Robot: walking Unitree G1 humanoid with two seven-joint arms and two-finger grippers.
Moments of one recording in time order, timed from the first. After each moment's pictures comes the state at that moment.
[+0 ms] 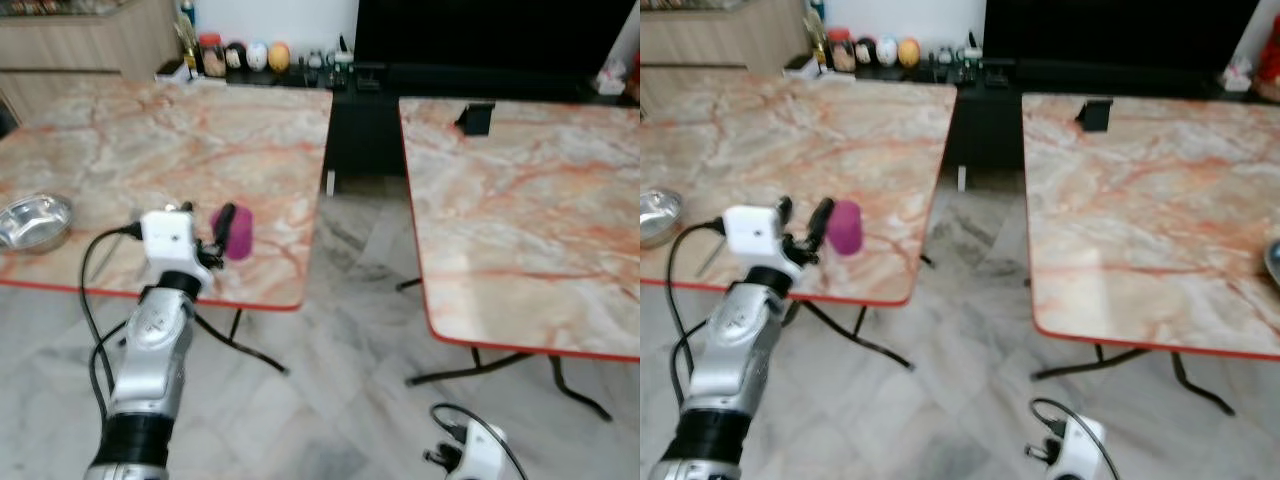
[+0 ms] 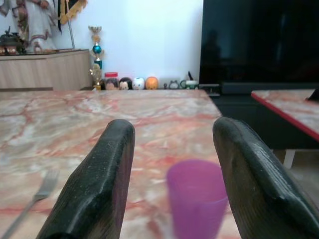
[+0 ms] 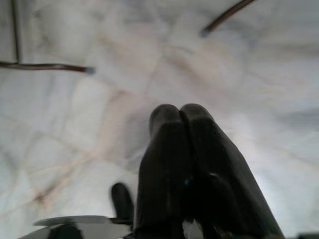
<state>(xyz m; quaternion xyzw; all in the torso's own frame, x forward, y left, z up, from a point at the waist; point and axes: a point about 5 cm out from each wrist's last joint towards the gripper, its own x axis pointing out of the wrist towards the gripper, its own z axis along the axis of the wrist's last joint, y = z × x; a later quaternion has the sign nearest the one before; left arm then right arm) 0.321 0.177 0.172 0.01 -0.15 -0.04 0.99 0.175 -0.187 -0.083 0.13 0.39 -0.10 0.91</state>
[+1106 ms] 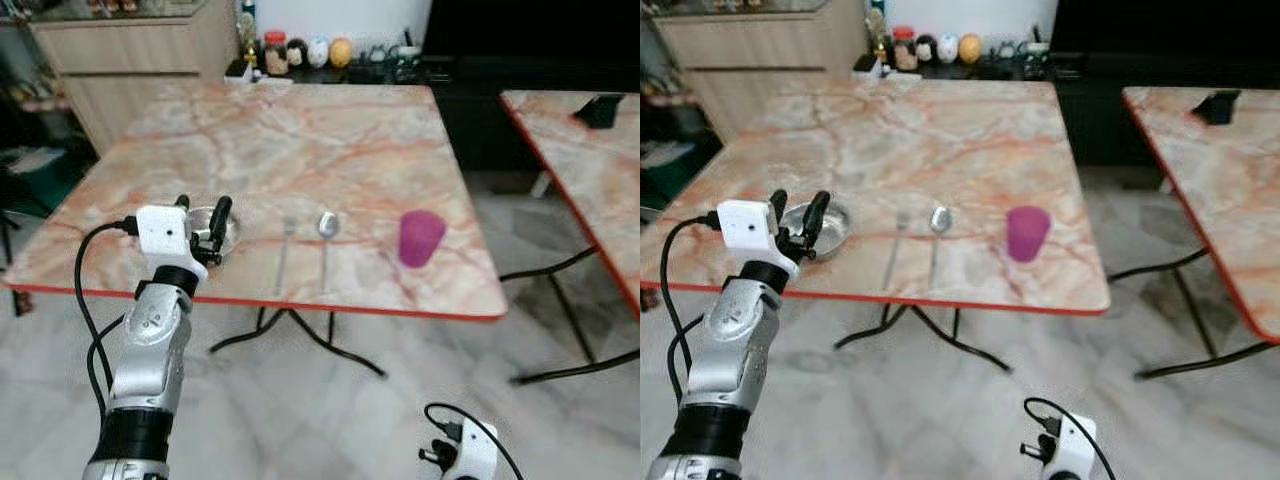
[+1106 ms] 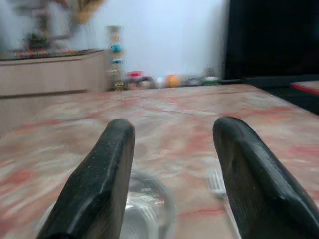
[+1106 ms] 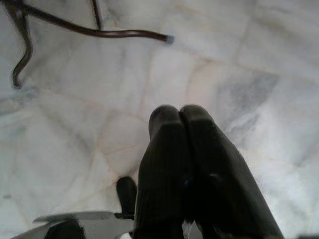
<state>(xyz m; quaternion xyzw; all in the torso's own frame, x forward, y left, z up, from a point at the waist) 0.324 0.167 0.173 0.00 -0.15 -0.06 0.99 0.169 -0.197 -0.085 0.12 0.39 -0.10 0.91</state>
